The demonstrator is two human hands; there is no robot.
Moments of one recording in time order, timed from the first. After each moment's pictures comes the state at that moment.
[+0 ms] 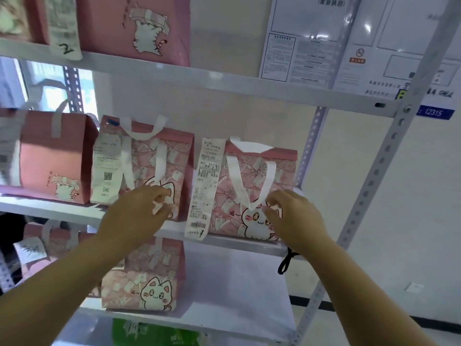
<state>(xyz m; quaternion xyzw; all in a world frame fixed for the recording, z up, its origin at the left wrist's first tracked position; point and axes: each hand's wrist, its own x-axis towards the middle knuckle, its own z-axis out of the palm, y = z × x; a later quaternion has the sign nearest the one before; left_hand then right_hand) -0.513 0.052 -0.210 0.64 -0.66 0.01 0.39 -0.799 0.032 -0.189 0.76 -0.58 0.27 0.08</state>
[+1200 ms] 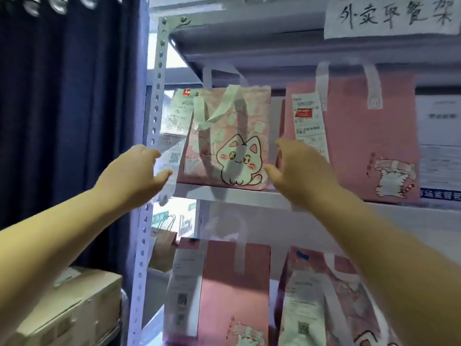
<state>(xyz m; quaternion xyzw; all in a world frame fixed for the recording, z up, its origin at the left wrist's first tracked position) -0.053 -0.003 0.019 0.66 -0.58 0.28 0.39 -0.325 -0.035 0.046 0.76 -0.44 0.42 0.24</state>
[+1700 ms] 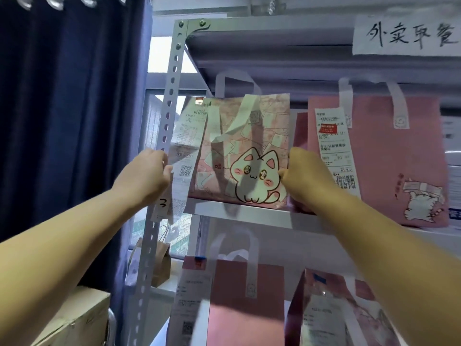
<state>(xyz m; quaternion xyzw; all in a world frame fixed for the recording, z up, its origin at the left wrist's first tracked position) -0.013 -0.060 0.039 0.63 -0.59 0.24 0.44 -0.283 -0.086 0.074 0.70 -0.53 0.44 0.19</state>
